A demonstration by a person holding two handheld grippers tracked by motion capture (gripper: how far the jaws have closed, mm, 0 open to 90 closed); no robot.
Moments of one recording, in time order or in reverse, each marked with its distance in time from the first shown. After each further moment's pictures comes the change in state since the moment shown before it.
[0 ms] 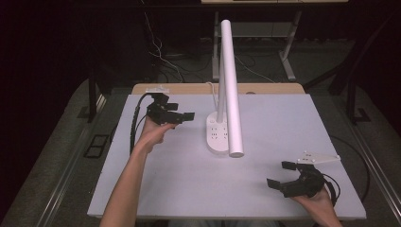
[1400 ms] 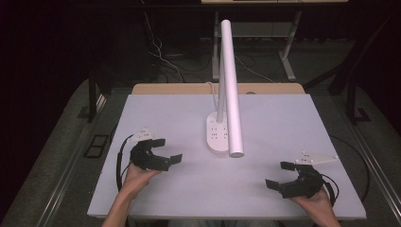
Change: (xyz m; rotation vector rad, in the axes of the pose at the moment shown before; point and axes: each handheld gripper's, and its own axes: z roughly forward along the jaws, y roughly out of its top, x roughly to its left) left arm -0.053 -0.108 -0.053 -0.018 0.025 0.048; right arm 0.005 0.001 0.001 0.006 0.002 -0.003
